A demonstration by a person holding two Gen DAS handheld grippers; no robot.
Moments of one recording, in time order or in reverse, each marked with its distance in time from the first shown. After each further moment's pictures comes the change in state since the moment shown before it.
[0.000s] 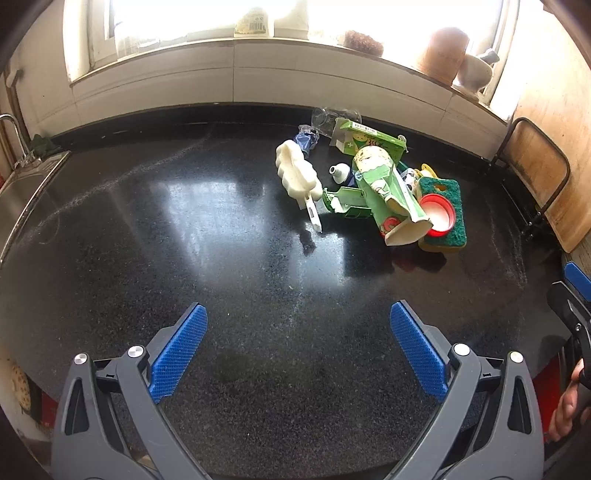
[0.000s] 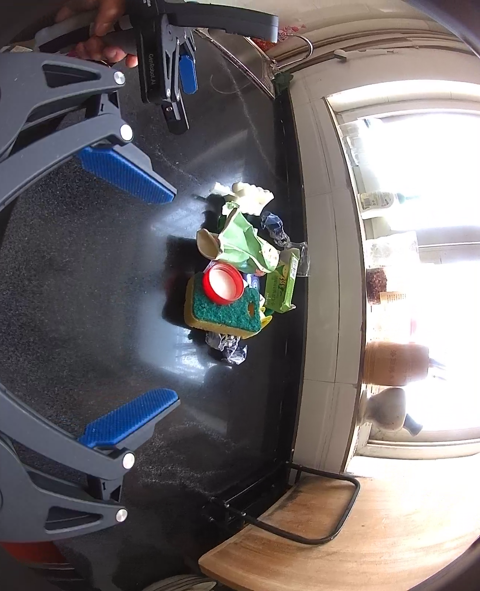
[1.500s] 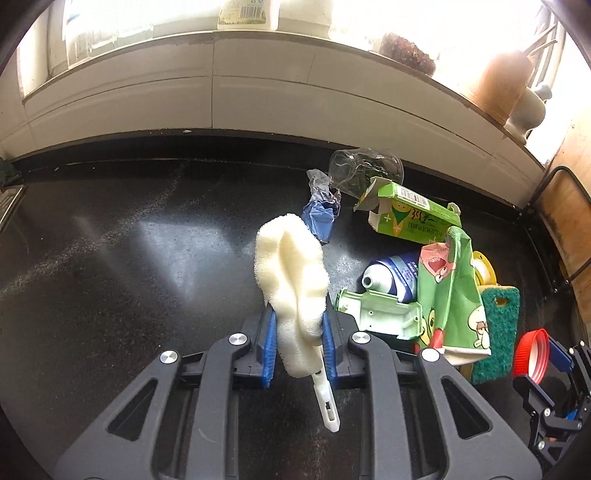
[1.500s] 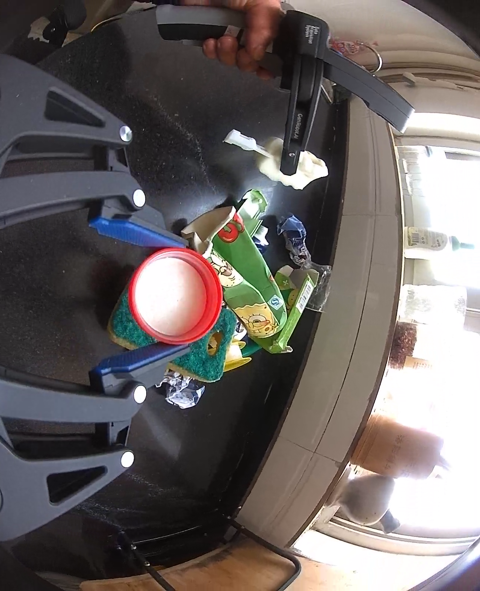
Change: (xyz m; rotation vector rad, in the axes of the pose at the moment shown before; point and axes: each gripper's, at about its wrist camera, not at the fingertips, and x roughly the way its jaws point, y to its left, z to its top) left arm 0.103 0.013 0.125 -0.024 -0.019 -0.042; right arm 0.115 0.020 0.034 -0.249 0.080 0.052
